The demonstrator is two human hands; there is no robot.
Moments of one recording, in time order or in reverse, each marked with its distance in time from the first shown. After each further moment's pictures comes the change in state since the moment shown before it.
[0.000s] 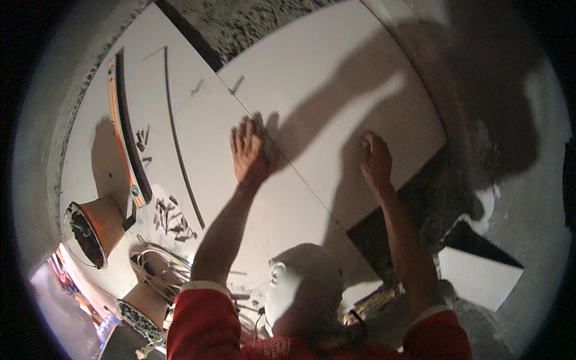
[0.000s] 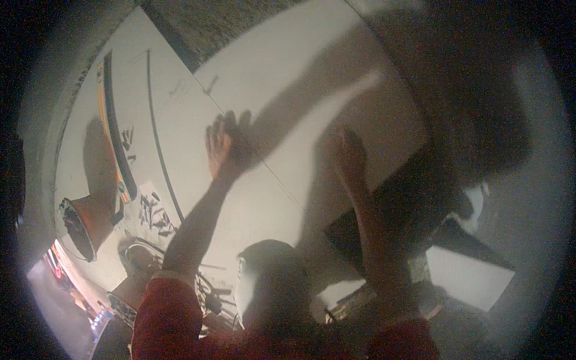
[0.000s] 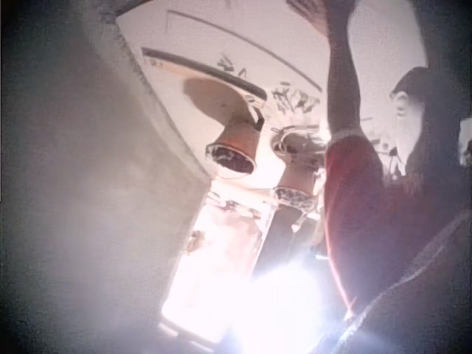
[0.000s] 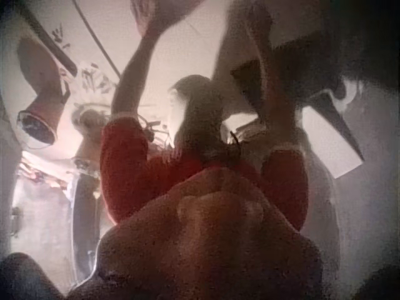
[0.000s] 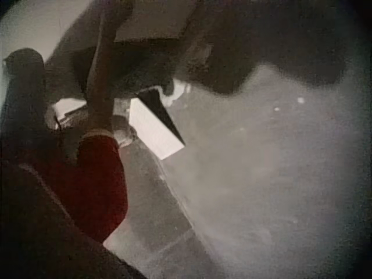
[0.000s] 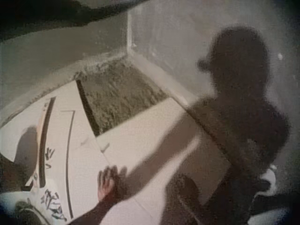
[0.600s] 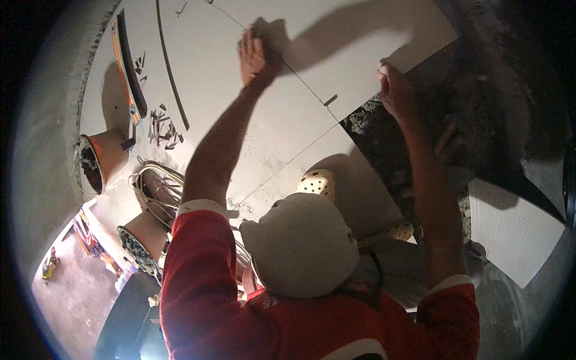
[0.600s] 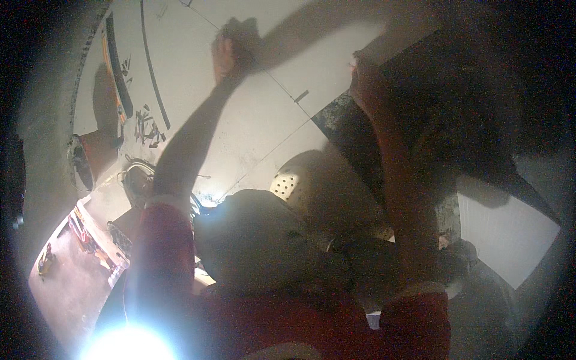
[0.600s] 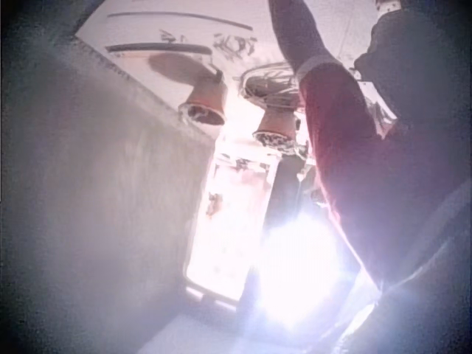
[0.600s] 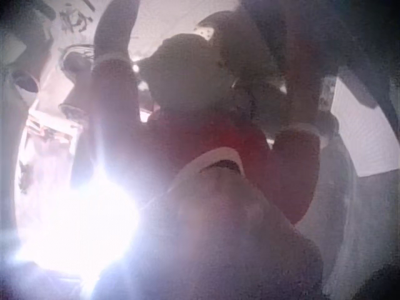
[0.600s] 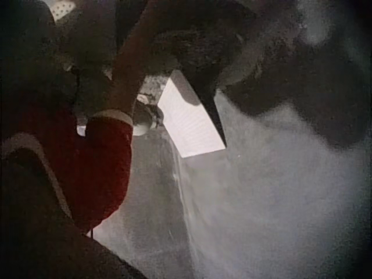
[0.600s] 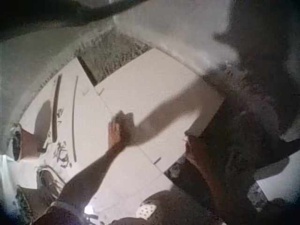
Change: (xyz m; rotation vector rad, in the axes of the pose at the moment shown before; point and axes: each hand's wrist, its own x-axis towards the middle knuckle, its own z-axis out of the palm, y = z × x) left_hand -0.039 0.061 0.038 -0.170 -0.030 -0.061; right_hand -0.134 0.093 -0.025 0.041 -0.029 -0.189
